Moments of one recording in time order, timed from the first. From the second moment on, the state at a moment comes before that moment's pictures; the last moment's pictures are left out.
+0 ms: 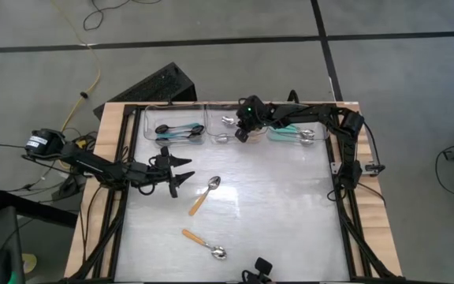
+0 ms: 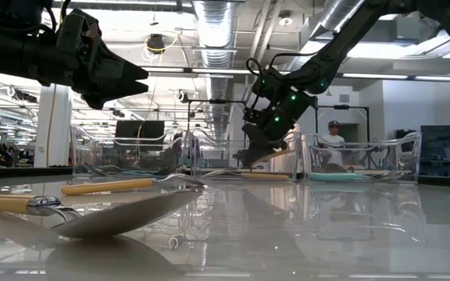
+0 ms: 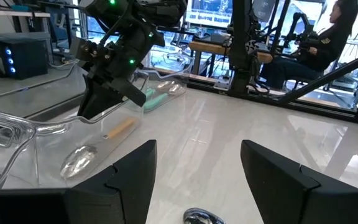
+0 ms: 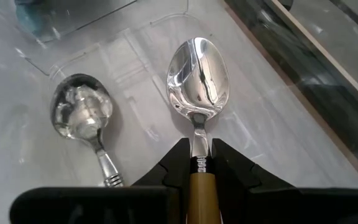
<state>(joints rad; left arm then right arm) -0.20 1.06 0.12 0.85 -0.50 -0.18 -0.56 1.95 1.17 -0.01 -0.05 -0.03</state>
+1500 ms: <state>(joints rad) -0.20 1.07 0.12 0.85 -0.50 -0.18 -0.55 1.98 1.18 -0.02 -0.02 -0.01</state>
